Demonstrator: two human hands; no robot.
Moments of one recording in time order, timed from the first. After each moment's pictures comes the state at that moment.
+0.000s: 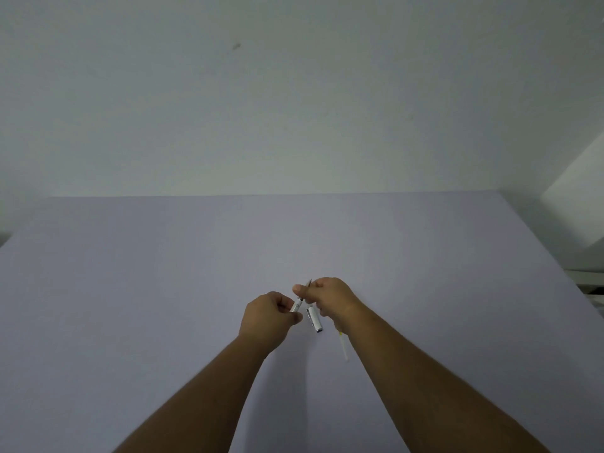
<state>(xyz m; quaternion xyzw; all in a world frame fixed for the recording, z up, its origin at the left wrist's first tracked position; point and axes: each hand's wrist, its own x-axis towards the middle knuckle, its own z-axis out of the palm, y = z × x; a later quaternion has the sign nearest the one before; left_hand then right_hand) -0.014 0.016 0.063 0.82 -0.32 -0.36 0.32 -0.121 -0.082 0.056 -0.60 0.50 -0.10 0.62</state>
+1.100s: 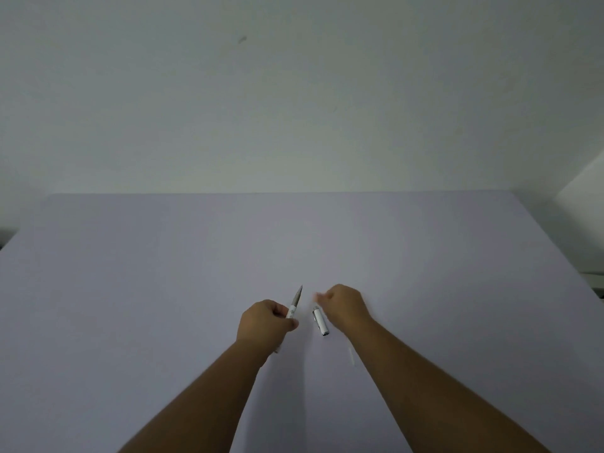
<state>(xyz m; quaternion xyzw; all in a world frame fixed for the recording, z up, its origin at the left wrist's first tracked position) -0.002 0.019 0.051 0.84 -0.25 -0.38 0.30 -0.117 -0.092 0.030 -0.70 0.59 -0.01 0.40</state>
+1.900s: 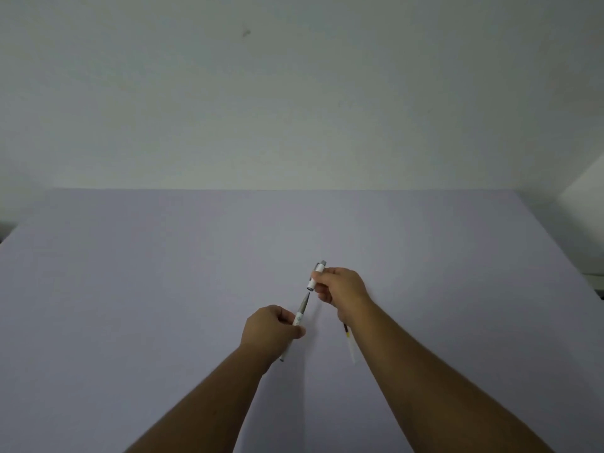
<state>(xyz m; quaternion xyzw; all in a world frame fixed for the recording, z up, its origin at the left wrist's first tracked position) -0.010 0.024 0.045 0.83 -0.24 -0.42 0.30 -0.105 -0.100 0.045 -0.46 0.55 -0.21 0.67</state>
